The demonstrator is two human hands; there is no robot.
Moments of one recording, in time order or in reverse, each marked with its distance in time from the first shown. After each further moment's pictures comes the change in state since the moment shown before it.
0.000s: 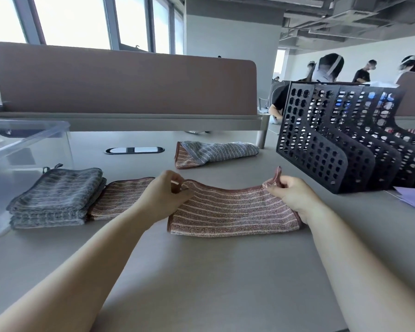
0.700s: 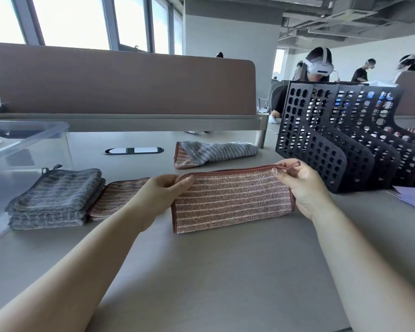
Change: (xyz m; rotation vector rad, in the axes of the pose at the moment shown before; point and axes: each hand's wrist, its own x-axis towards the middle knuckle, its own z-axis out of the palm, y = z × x) left_hand 0.000 -0.005 -0.003 -0.411 -0.115 -0.033; right_hand -0.007 -0.011 -0.009 0.434 0.057 -0.226
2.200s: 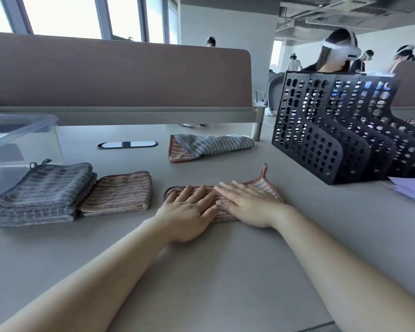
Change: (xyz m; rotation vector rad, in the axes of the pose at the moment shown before) left_hand 0.000 -0.019 0.057 1.137 -0.341 0.094; right_hand -0.018 0.020 0.054 -1.353 -0.741 -0.038
